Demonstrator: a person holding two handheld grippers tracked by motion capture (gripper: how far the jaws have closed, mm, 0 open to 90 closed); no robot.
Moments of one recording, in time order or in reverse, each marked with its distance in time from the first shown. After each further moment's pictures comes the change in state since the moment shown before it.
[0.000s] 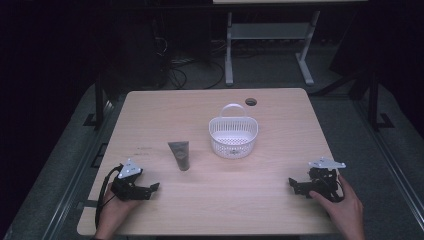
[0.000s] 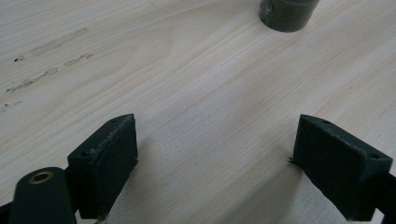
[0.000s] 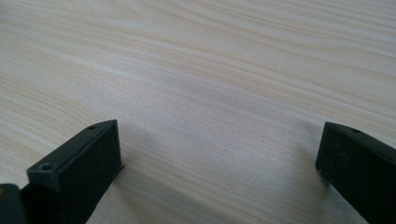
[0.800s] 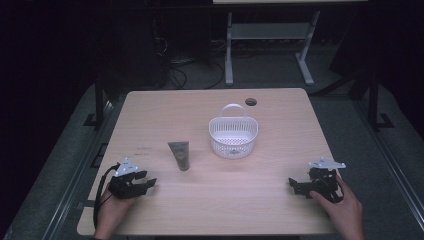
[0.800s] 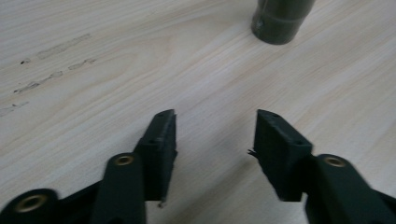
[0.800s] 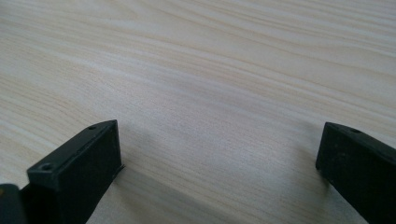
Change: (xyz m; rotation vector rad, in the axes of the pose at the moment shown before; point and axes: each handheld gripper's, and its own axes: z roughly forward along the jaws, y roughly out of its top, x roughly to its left) left arm 0.001 0.007 -0.012 -0.006 -0.029 -0.040; right arm 0.000 0.000 0.000 -0.001 -0.002 0.002
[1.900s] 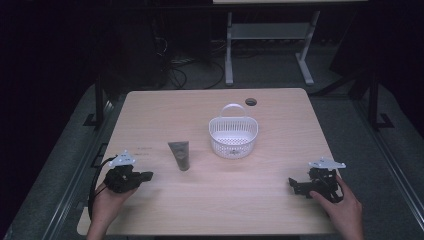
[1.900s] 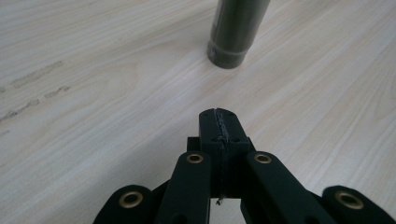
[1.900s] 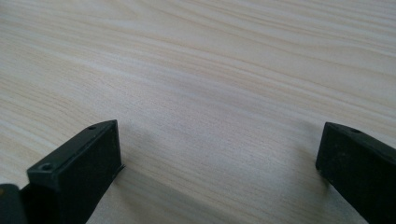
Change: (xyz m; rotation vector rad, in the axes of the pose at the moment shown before) left arm -0.004 0.035 -0.024 0.048 -0.132 -0.009; right arm 0.000 0.000 0.000 0.000 0.000 -0.002
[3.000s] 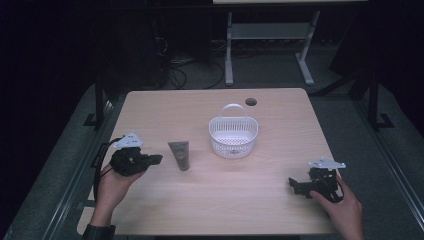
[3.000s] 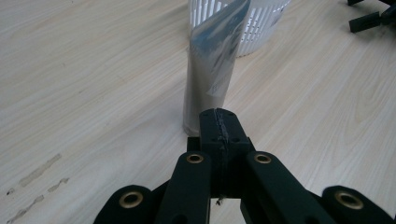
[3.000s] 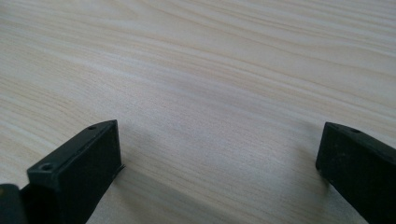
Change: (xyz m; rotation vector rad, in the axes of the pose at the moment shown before) left arm -0.016 0.063 -0.011 -0.061 -0.042 0.099; right arm 0.000 0.000 0.000 0.000 0.000 0.000
